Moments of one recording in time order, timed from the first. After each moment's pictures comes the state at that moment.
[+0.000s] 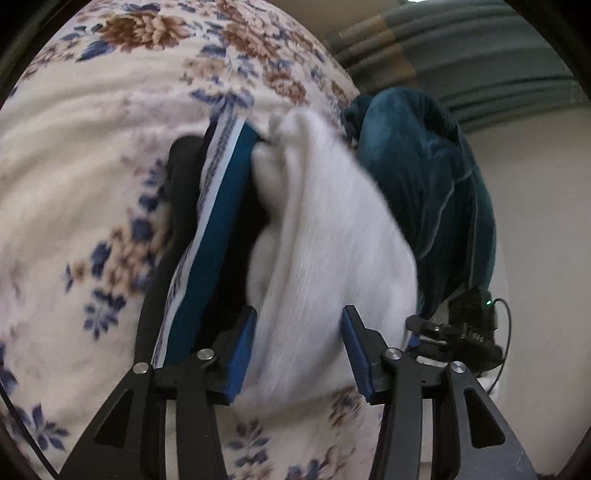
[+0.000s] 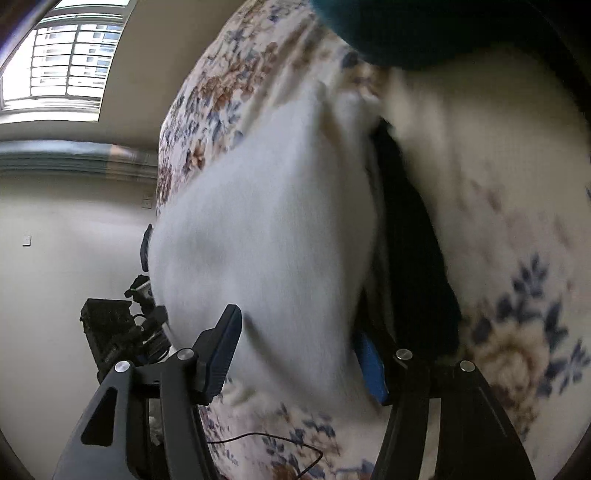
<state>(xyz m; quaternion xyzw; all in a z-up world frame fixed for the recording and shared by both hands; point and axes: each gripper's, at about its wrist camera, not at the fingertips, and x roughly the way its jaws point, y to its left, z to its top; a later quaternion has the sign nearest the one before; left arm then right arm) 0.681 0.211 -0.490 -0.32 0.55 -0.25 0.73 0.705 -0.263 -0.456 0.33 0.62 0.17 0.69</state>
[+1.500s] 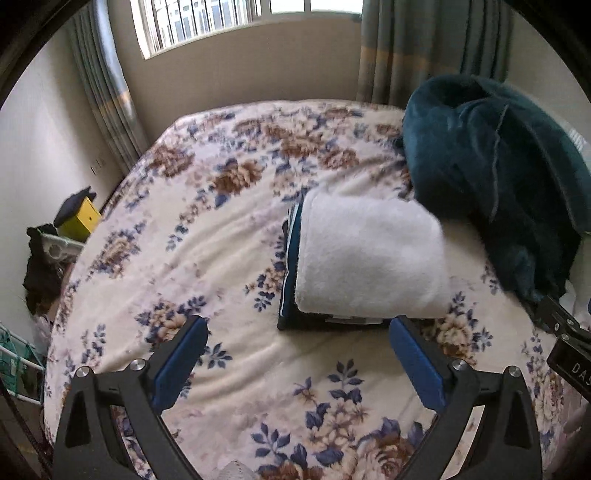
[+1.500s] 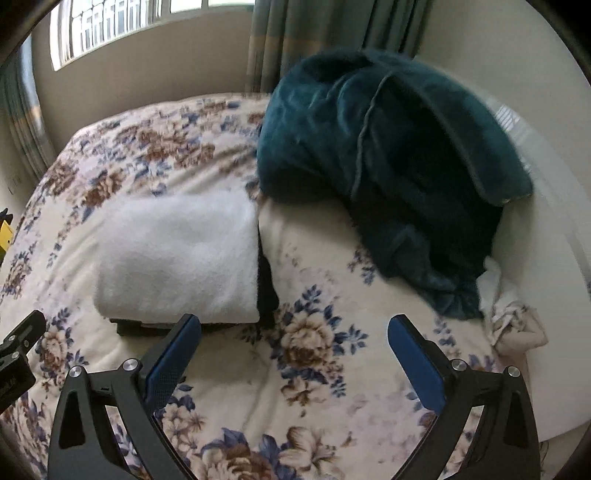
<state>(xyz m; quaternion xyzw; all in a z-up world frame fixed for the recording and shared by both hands) 0.515 0.126 -0.277 0.02 0.46 0.01 0.89 0.498 -0.170 -0.218 -0.03 0.46 -0.13 0.87</state>
